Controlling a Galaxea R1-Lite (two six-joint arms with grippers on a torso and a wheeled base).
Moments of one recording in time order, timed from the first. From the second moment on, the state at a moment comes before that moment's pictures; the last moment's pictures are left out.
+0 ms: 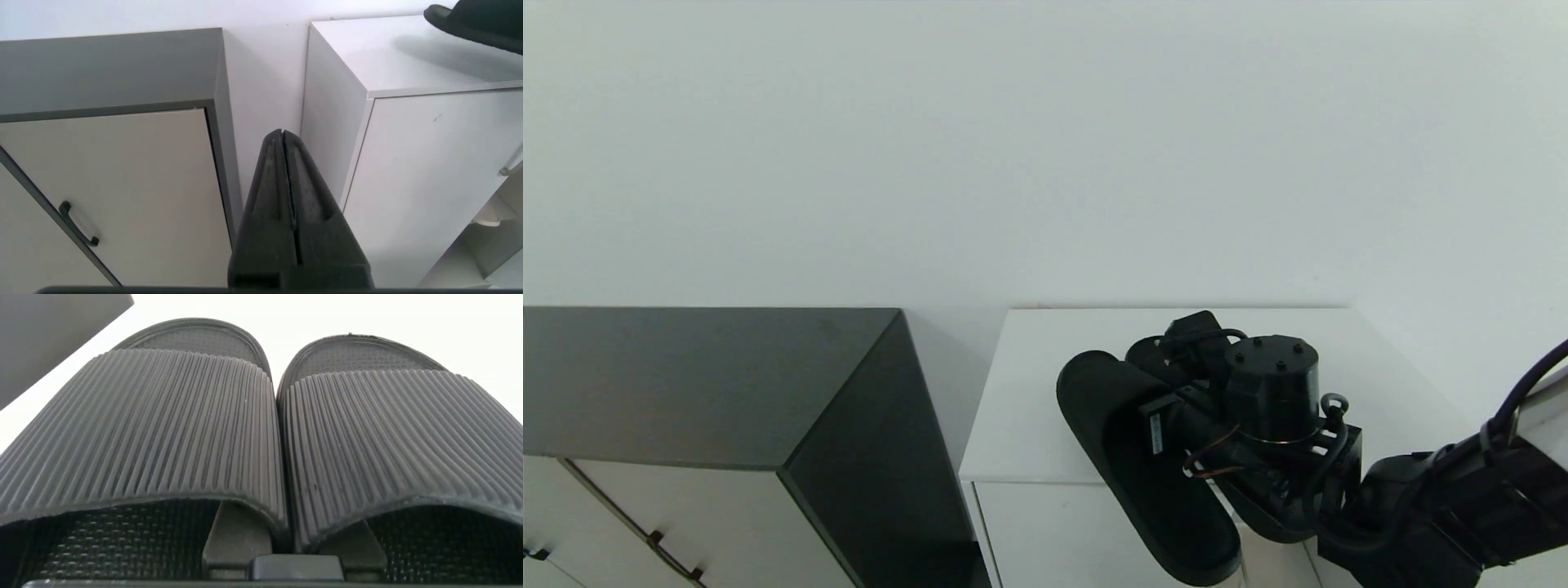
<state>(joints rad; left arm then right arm) 0.00 0.00 0.00 0.00 -0.07 0.03 0.79 1.93 -0.79 -0.92 -0.33 0.05</state>
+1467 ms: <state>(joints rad) 0.00 0.00 0.00 0.00 -0.07 0.03 0.79 1.94 -0.77 -0.92 -0.34 0.04</state>
